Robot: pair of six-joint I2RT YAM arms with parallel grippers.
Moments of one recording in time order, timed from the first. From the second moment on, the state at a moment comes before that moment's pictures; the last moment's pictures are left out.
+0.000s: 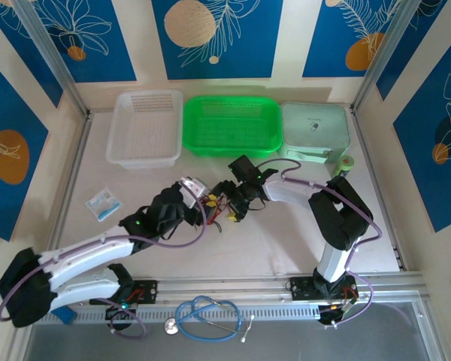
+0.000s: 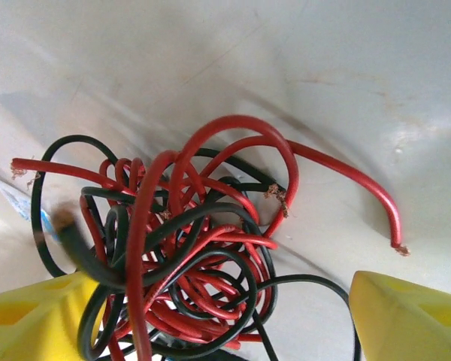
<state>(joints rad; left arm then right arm) -0.87 1.00 0.58 -0.02 -0.22 -0.03 0.69 1.75 1.05 -0.39 -0.43 1.39</state>
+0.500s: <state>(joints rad) -0.86 0.95 0.74 -0.39 -0.32 -0.23 0.71 1.90 1.17 -0.36 -0.47 1.37</state>
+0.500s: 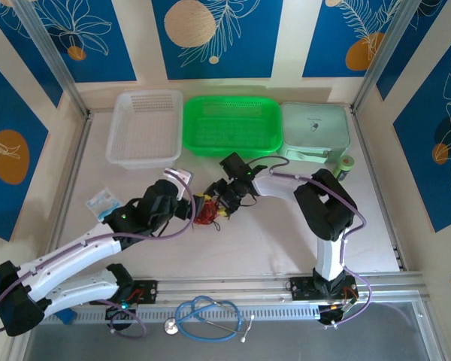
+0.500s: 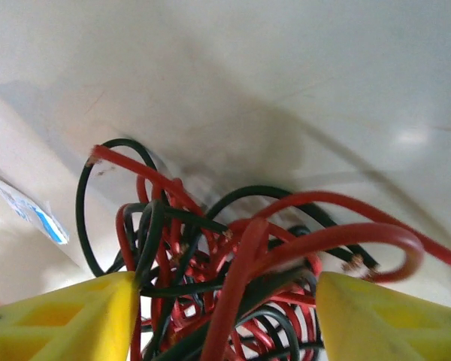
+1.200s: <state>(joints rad) -0.78 0.95 0.75 -0.59 -0.25 -0.44 0.64 1.46 1.00 -0.20 -0.53 0.63</state>
